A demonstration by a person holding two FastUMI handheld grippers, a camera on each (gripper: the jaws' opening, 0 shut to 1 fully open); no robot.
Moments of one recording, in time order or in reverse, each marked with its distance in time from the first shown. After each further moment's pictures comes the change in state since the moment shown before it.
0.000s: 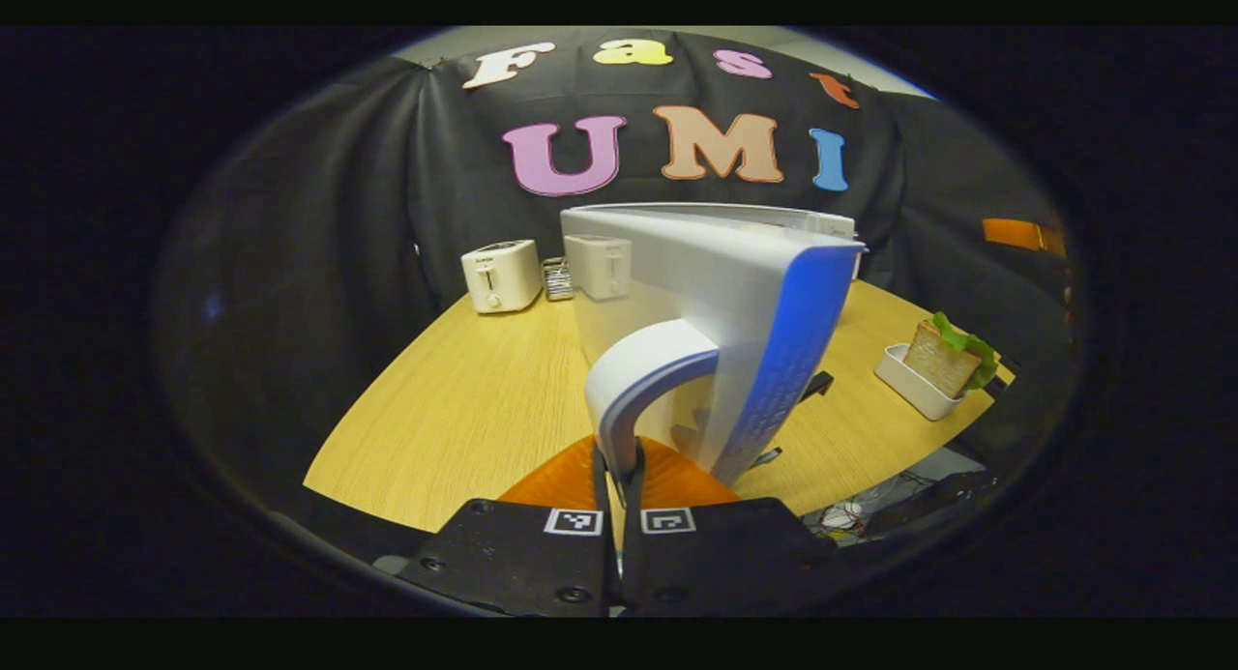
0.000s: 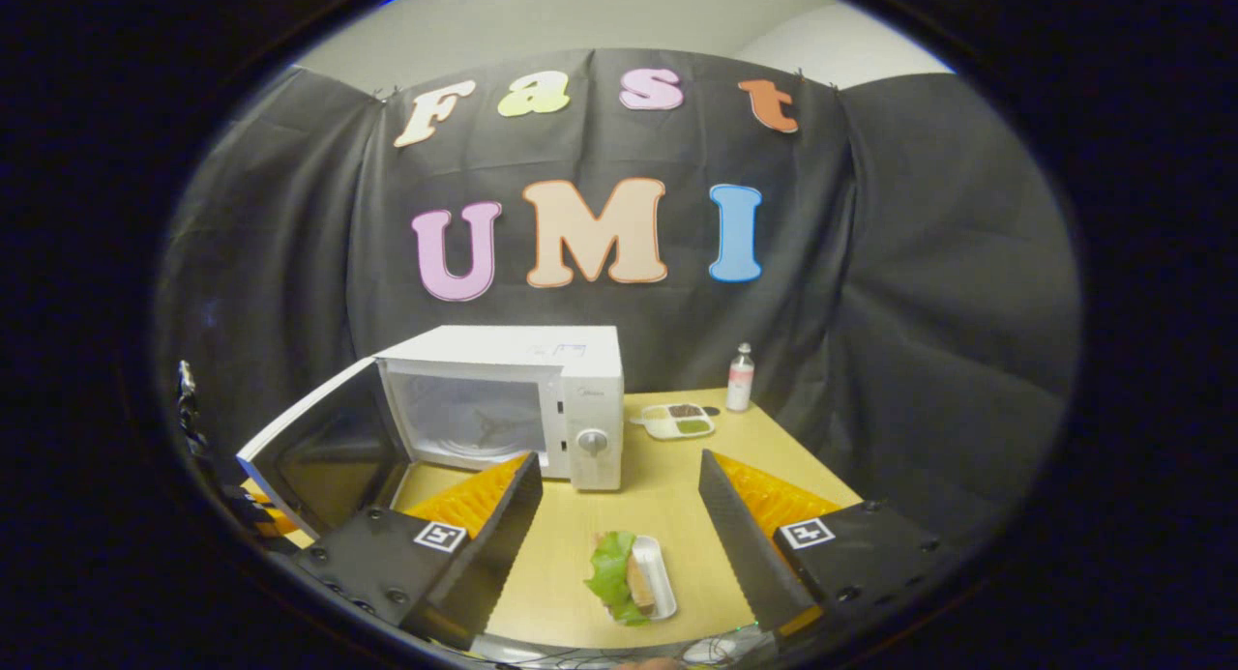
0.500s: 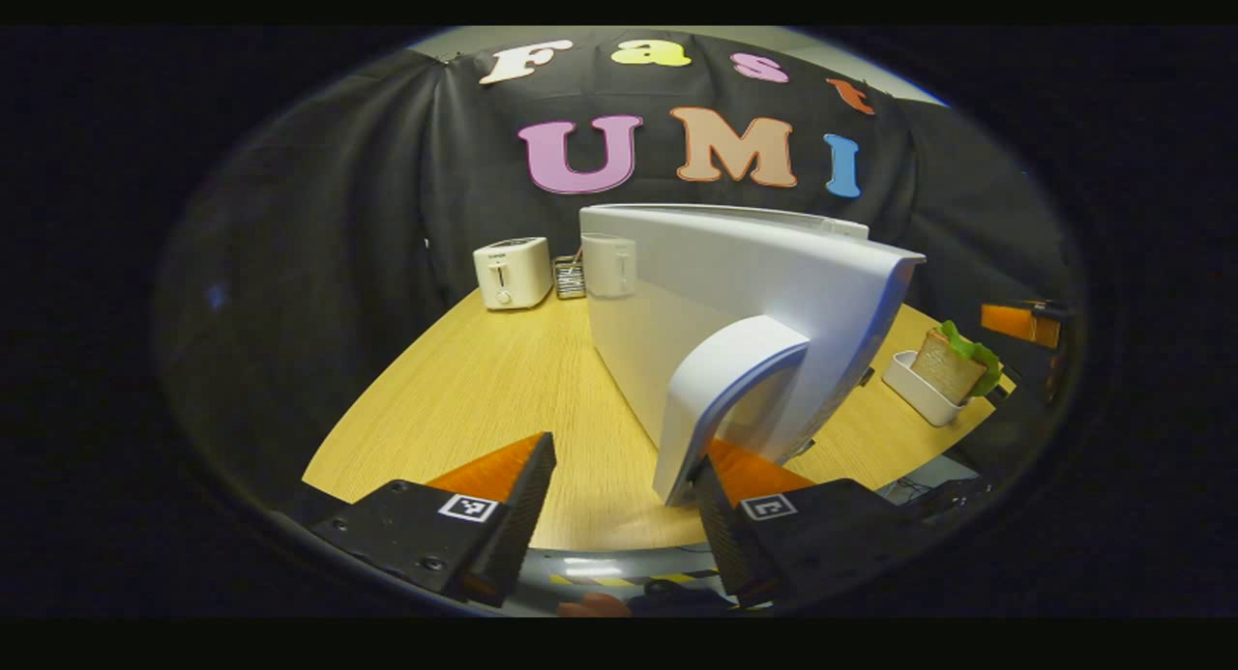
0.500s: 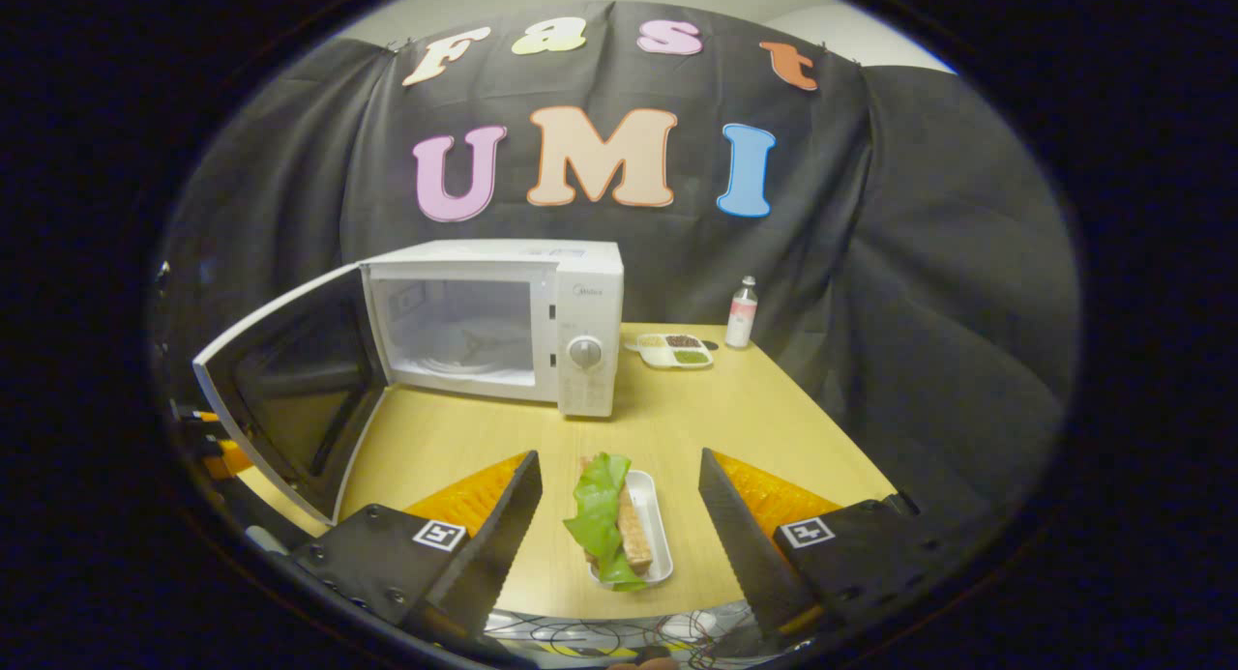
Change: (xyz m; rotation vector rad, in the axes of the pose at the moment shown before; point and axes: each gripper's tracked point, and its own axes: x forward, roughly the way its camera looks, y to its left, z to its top) left arm 0.001 0.012 -0.002 -0.034 -0.008 0.015; right arm 0.015 -0.003 -0.086 -0.103 0.166 -0.006
